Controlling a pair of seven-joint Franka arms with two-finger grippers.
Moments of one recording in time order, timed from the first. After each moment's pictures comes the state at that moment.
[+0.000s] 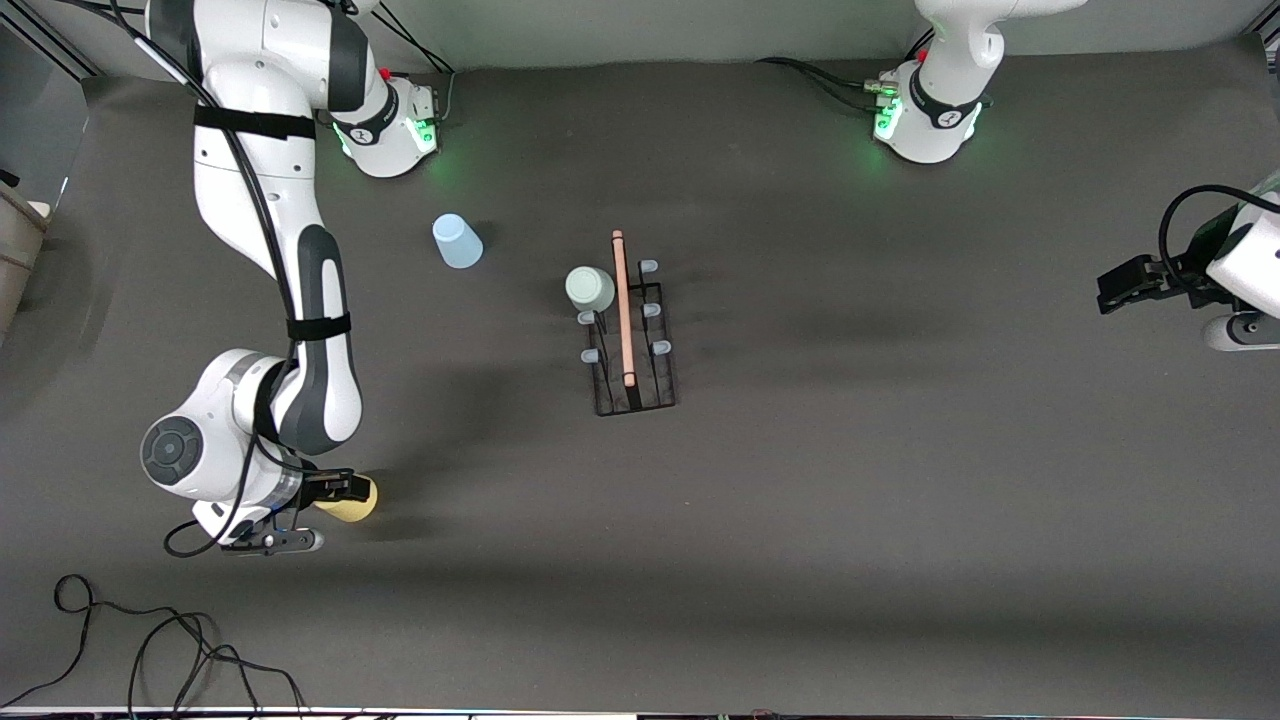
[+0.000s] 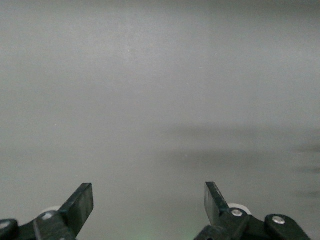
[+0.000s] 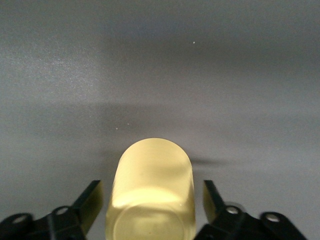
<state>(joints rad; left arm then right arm) 0.05 0.02 -0.05 -1.67 0.03 1.62 -0.04 0.57 0.85 -0.68 -1.55 0.60 2.20 -0.33</state>
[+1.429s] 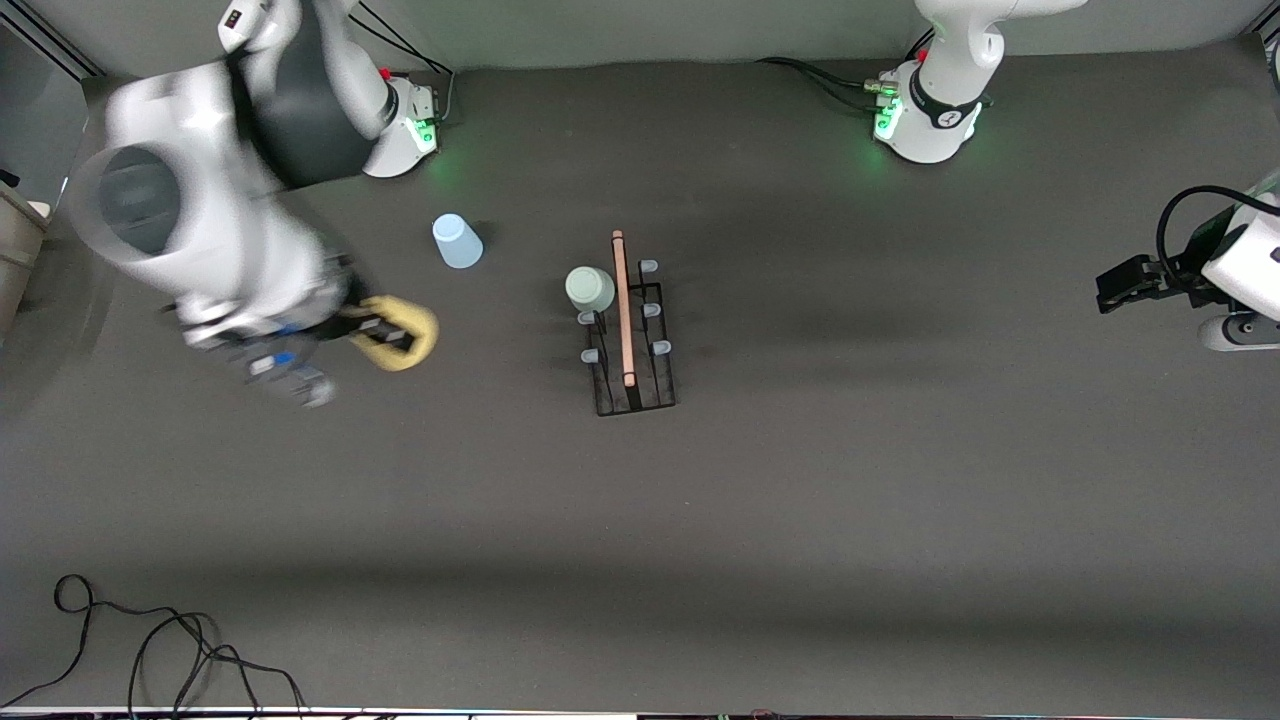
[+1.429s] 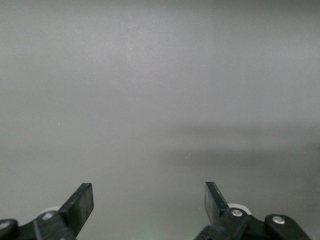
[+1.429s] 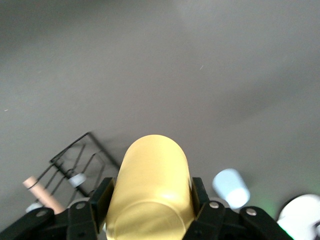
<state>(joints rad) 0.05 0.02 -0.06 -1.67 0.05 1.62 -0.04 1.11 0.34 -0.81 -1.47 0.27 1.57 0.85</state>
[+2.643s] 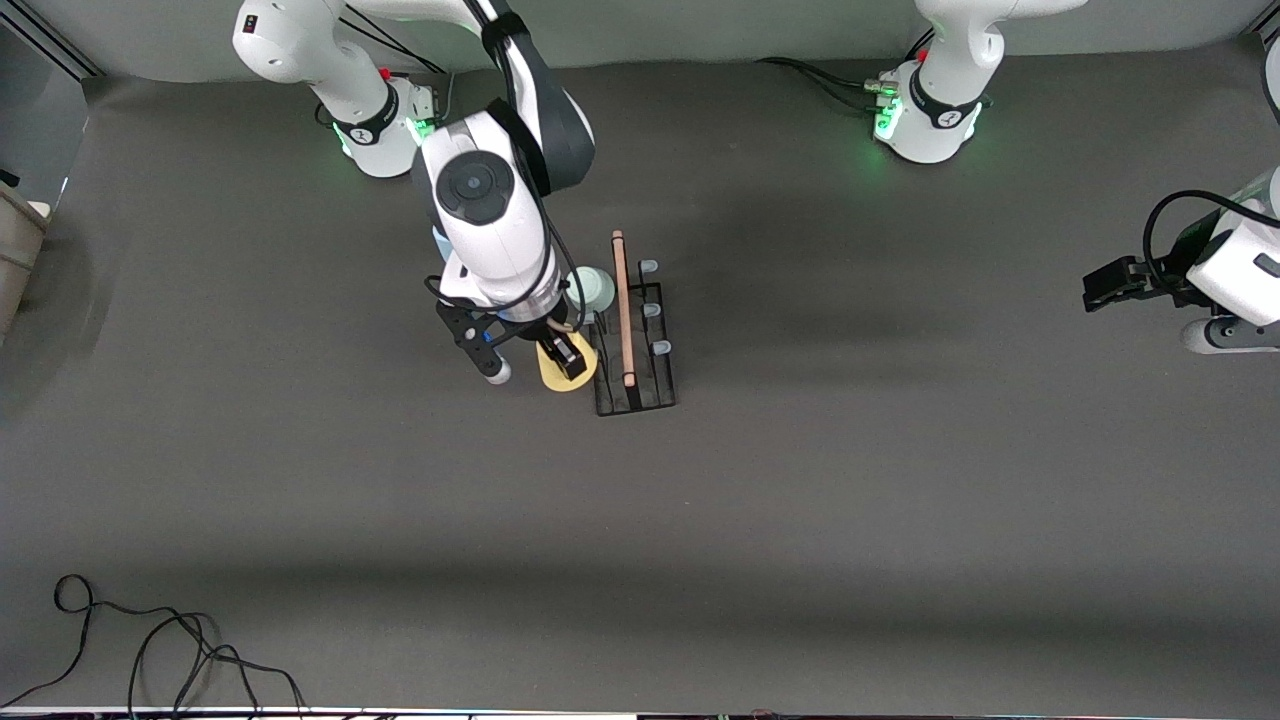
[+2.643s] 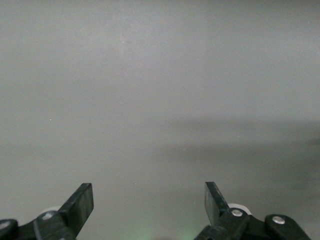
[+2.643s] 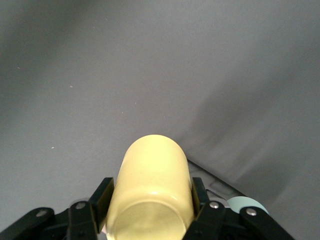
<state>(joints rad) 0.05 0.03 -0.06 -1.67 0.04 1.60 -0.04 1.34 0.49 -0.81 -1.73 0.39 2.12 1.34</state>
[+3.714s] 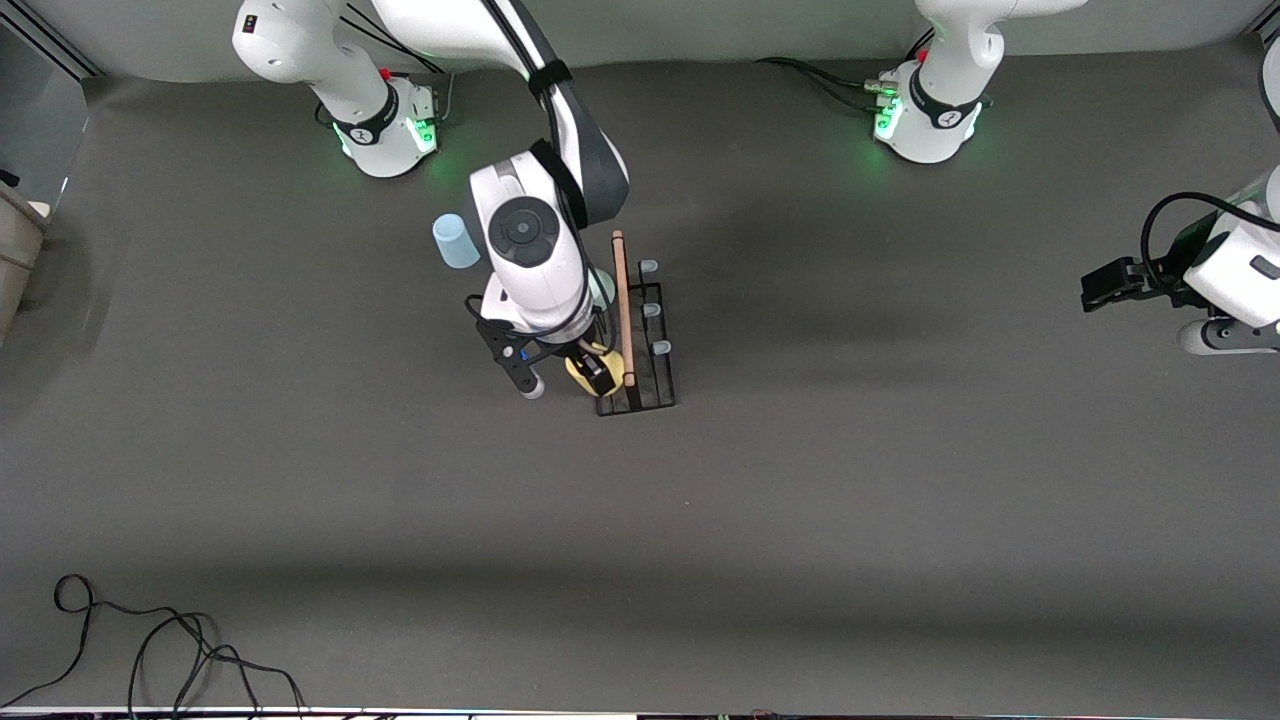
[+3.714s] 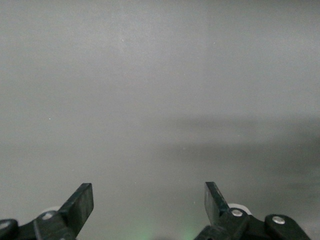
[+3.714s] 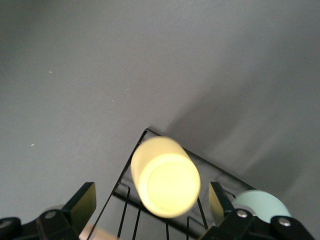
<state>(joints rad) 0.05 0.03 -0.06 -1.67 0.03 1.60 -0.04 1.32 0.60 -0.82 -1.62 0.49 2.02 1.34</state>
